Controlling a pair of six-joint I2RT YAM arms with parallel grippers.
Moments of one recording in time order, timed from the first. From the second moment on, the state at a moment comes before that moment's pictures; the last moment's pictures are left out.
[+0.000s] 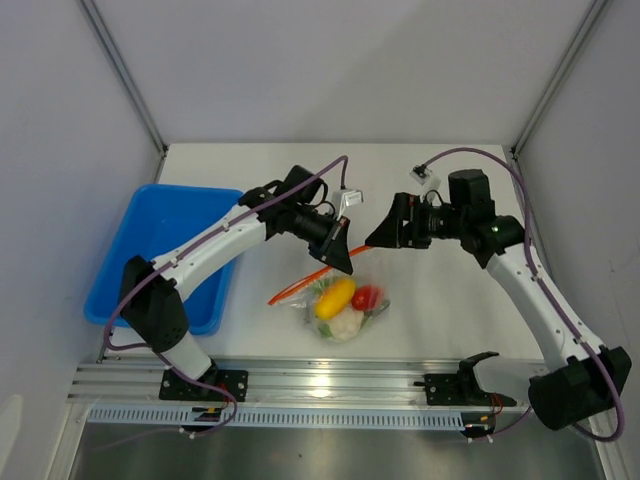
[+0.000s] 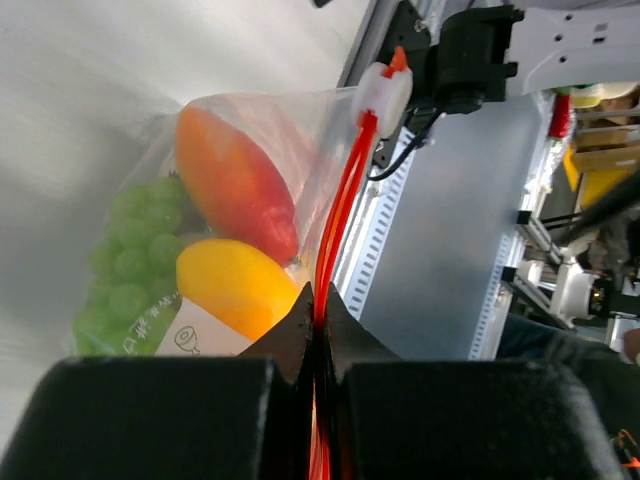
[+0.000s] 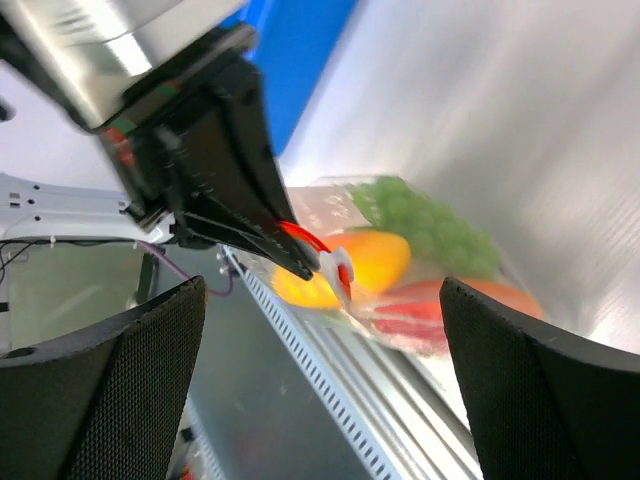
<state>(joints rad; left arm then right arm) -0.68 1.61 1.44 -0.77 0.82 -0.15 0.34 1.21 1.19 -0.63 -0.74 0.44</state>
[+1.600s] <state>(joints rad) -0.69 1.54 1.11 -0.24 1.01 -0.47 0.36 0.88 0.59 -0.02 -0.81 0.53</state>
